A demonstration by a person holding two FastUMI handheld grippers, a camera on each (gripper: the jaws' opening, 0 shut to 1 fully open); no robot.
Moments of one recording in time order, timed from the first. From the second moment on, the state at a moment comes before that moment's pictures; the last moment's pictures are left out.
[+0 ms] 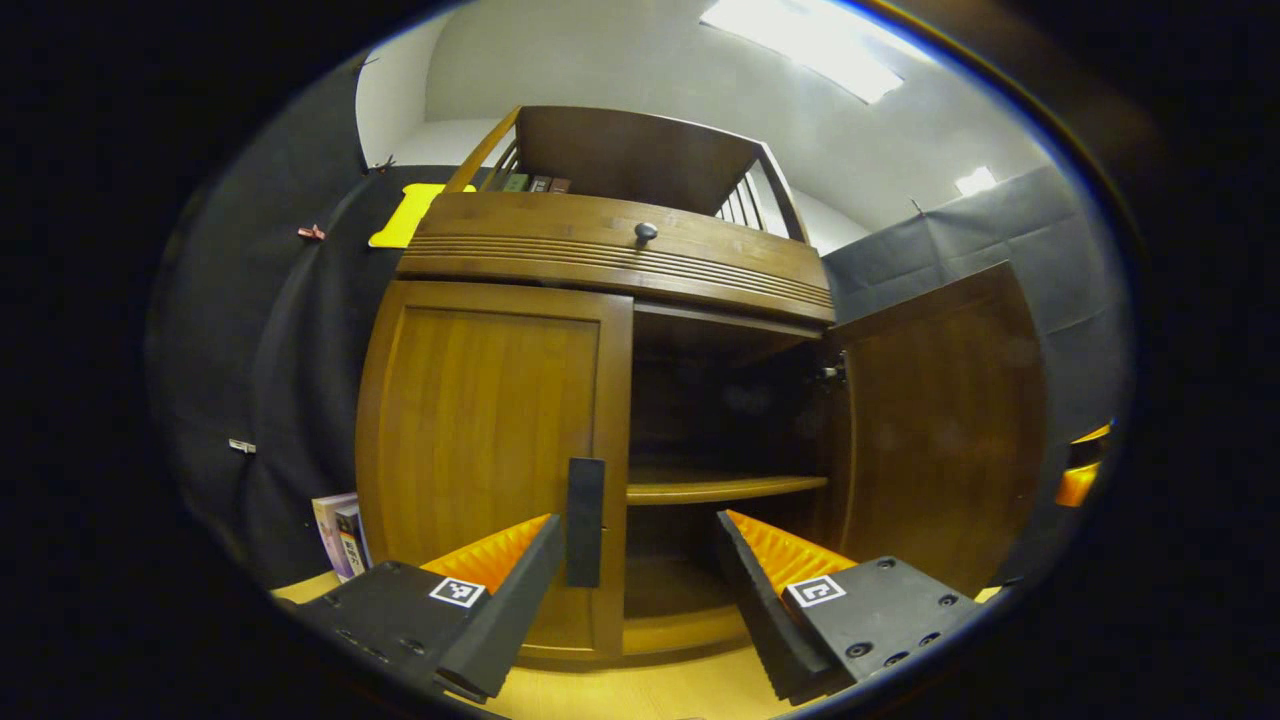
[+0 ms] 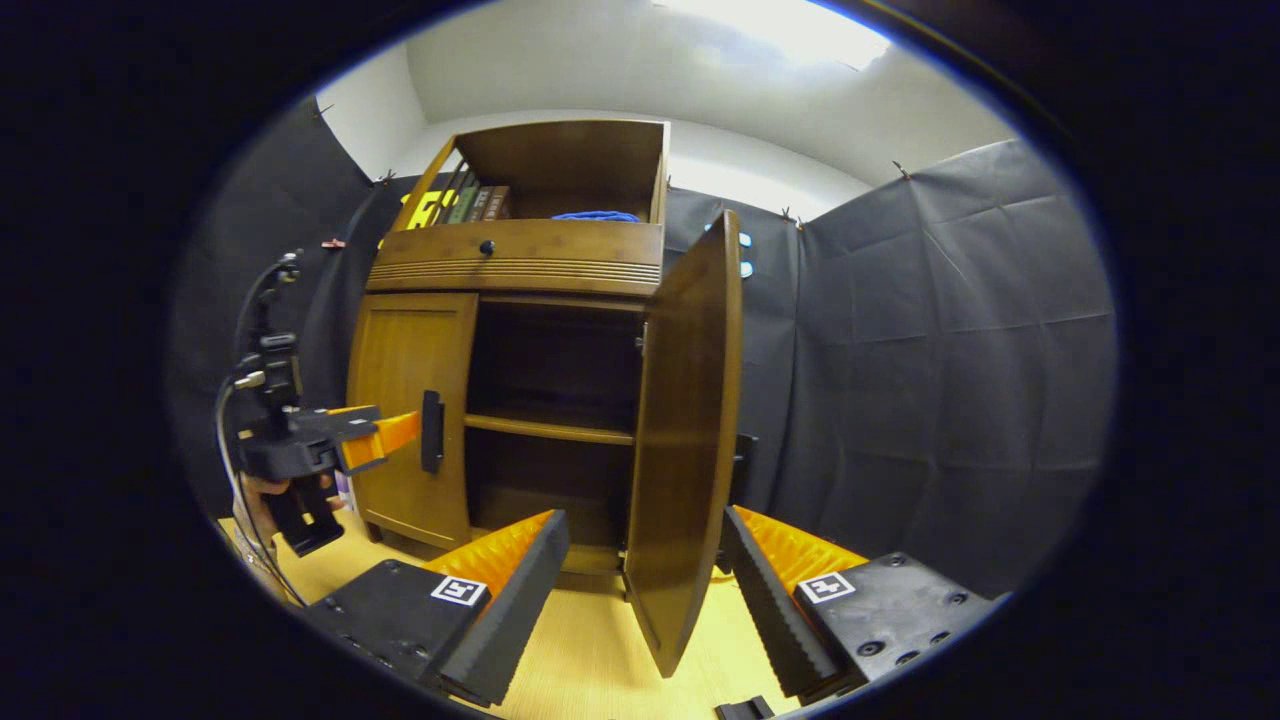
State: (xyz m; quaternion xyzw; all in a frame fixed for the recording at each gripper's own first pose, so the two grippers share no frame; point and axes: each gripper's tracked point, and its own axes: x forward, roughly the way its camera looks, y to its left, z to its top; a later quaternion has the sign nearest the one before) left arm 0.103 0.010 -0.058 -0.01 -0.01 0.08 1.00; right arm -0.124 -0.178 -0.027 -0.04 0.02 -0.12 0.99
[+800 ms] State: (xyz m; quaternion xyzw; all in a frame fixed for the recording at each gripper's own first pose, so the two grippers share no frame) left arm 0.192 0.064 -0.123 -0.01 0.01 0.13 0.99; right arm -0.112 -0.185 -0.043 -0.04 0.00 -0.10 0.99
